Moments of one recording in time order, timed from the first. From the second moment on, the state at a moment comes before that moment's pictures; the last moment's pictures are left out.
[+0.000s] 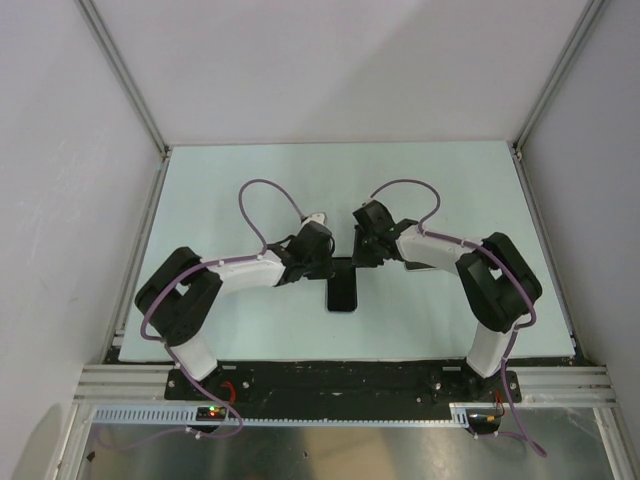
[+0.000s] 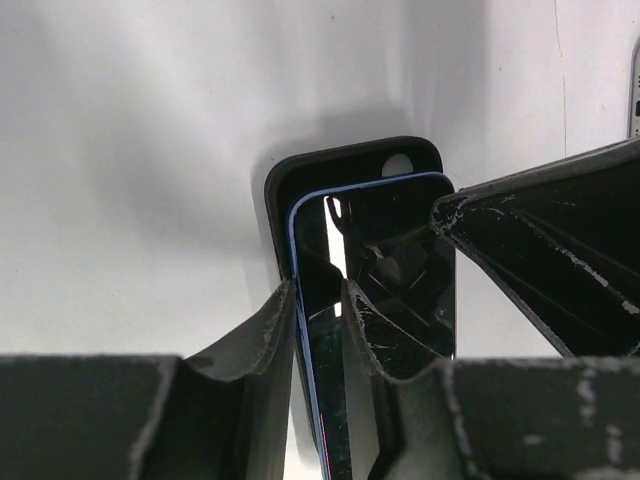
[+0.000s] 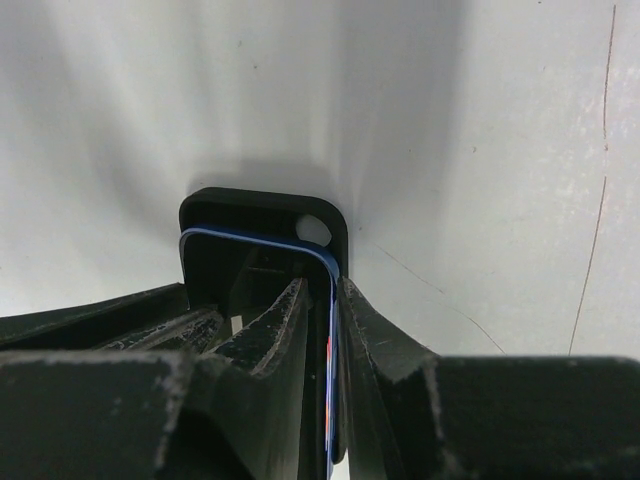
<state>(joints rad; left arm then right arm) -0.76 1.69 0.91 -0.09 -0.10 -0.71 0.65 1.79 1.11 -0.32 0.00 0.72</state>
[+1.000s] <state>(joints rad) -0.73 1.74 0.95 -0.08 -0.11 -0.71 0.67 1.86 1.21 -0.41 0.05 0.70</state>
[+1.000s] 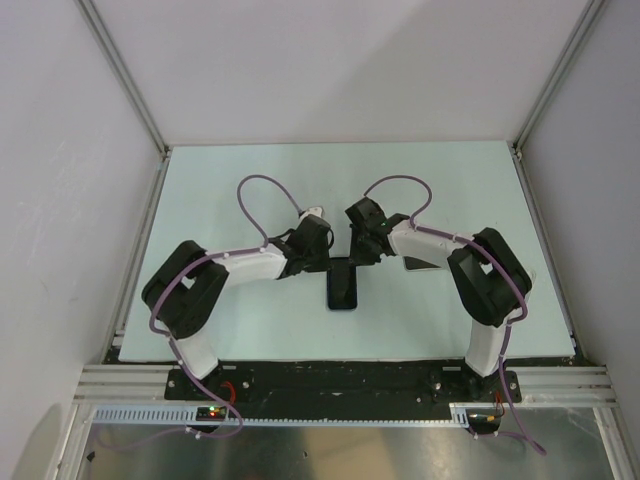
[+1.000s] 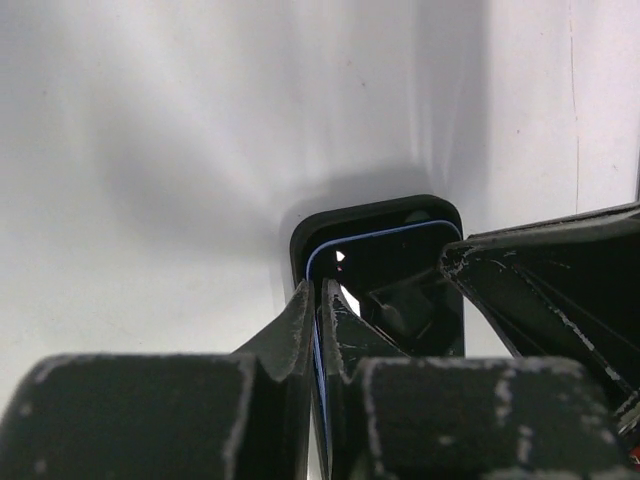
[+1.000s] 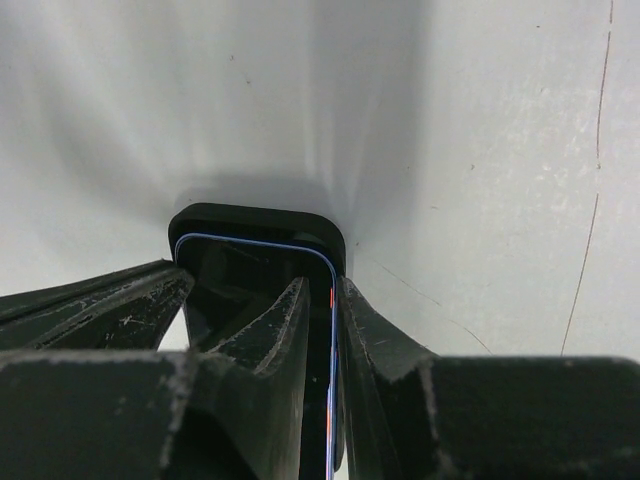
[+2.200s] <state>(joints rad) -0.60 1.92 1.31 -0.13 -0.01 -0.55 0.85 1.43 0.94 -0.44 0.10 0.75</state>
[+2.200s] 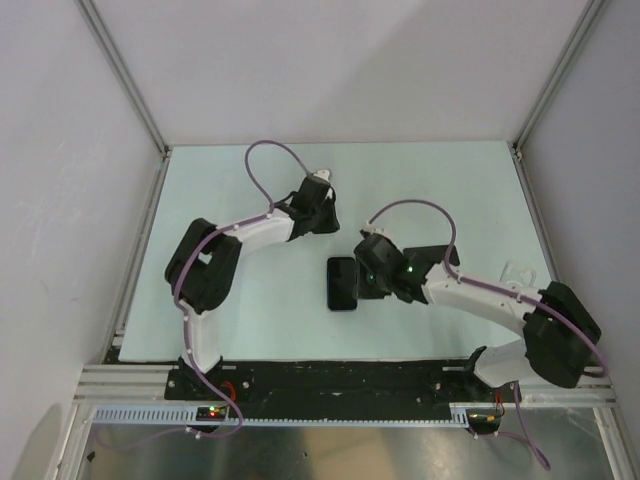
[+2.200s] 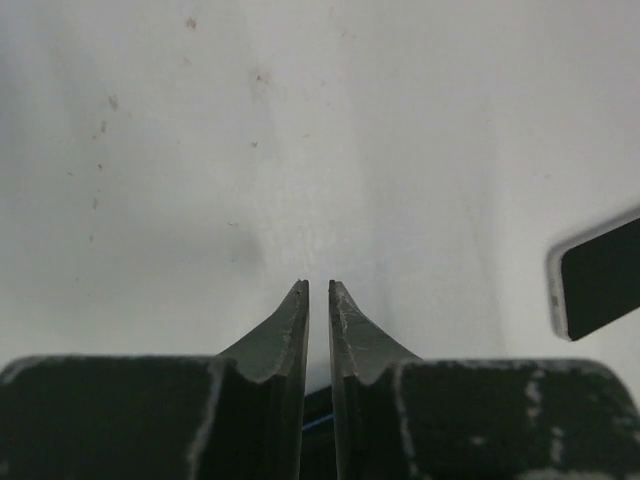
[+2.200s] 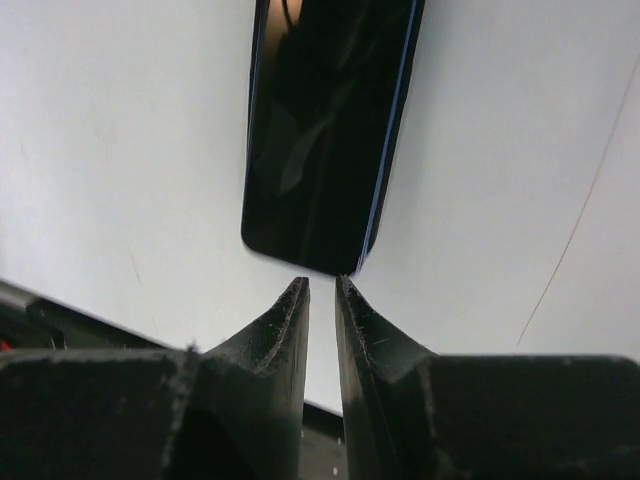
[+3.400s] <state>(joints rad) -0.66 1.93 1.13 -0.05 0.05 -0.54 0.95 1.64 0.86 -0.28 -0.01 0.93</state>
